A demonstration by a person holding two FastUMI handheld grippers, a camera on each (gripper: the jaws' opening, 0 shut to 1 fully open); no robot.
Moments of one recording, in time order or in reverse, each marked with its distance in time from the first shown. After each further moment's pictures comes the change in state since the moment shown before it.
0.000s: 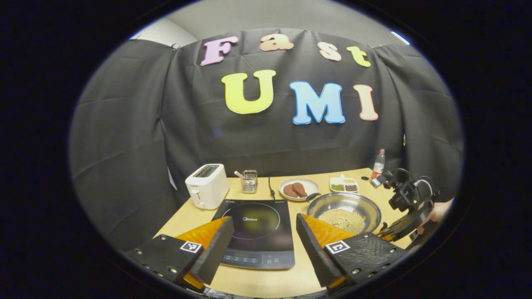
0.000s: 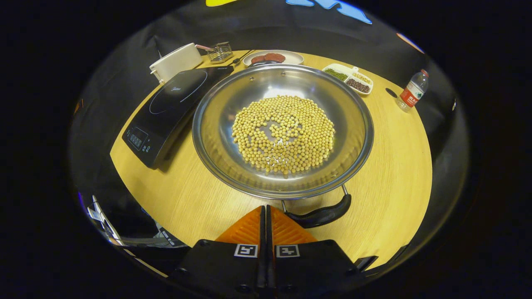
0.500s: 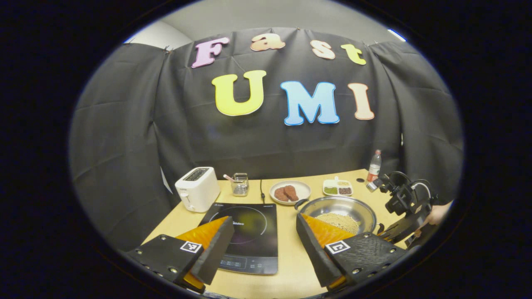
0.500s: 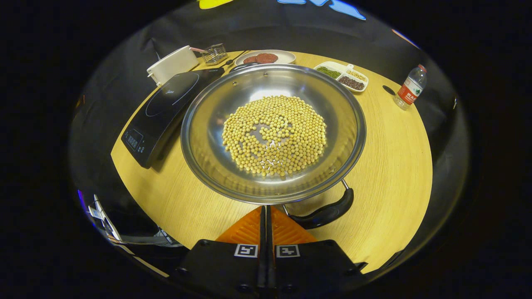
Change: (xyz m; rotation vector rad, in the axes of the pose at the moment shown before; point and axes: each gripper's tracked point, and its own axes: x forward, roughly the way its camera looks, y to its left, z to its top) left arm 0.015 -0.051 0.009 -0.005 0.004 -0.018; right arm -0.001 -0.037 0.004 0.012 -0.005 -0.002
